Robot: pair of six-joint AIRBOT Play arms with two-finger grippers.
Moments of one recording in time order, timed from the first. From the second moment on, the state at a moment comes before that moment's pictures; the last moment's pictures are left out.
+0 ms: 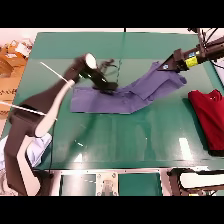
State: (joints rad) left arm -0.41 -1.99 2.00 1.17 -1.46 -1.53; right arm -0.11 -1.52 1.72 -0.75 1.59 1.34
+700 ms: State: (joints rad) left arm 0.02 -1.88 2.10 1.43 -1.74 -1.54; right arm 0.66 -1.95 1.80 -0.45 0.72 1.46
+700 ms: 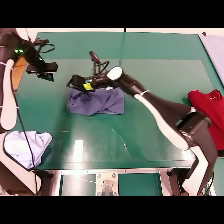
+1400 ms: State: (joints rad) left arm 0.06 -1.87 2.10 1.41 -1.74 -1.52; right arm 0.07 -1.74 1.57 -0.78 1.21 1.49
